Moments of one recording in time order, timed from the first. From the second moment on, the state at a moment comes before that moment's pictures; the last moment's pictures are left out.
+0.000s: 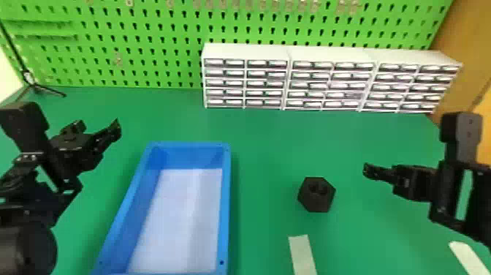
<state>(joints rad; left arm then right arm) -0.01 0.05 0.25 -1.91 0.14 0.46 -0.26 -0.05 -0.10 -0.27 -2.25 -0.06 1.37 0.37</state>
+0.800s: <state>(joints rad) -0.01 0.05 0.25 -1.91 0.14 0.46 -0.26 -0.11 -0.12 -0.19 -2.28 0.01 1.57 0.37</state>
